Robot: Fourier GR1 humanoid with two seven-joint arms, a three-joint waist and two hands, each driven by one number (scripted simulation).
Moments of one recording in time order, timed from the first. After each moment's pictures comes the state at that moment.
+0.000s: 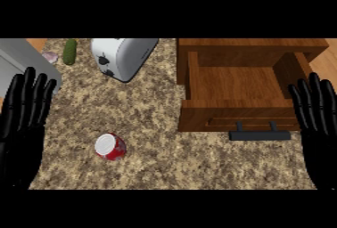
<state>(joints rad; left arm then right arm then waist) -0.02 0.10 -0.02 -2.10 -0.03 0.01 0.03 0.01 -0.07 0.02 -2.10 -0.02 0.03 0.01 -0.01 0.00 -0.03</state>
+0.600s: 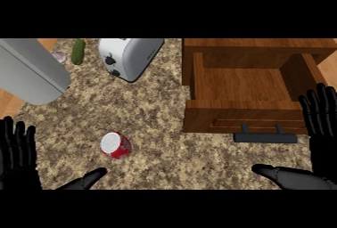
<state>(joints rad) 0.30 0.01 -0.19 -2.21 -0.26 0.49 0.21 0.09 -0.06 -0.05 -2.07 -0.01 -0.04 0.12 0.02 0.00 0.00</state>
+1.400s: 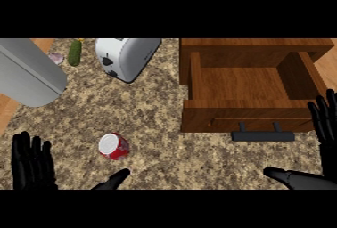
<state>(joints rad) 0.32 0.00 -0.45 -2.23 -0.55 0.79 0.48 0.12 -0.07 -0.11 -2.08 -0.05 -0.01 0.16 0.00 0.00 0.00</state>
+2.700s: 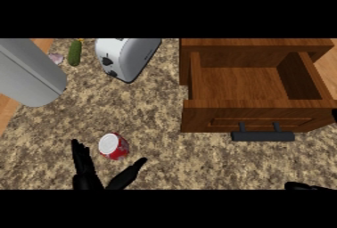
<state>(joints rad) 0.27 0.00 -0.41 -1.64 0.03 0.99 -0.15 0.18 -0.09 -0.20 -2.18 -0.10 0.05 0.20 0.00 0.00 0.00</state>
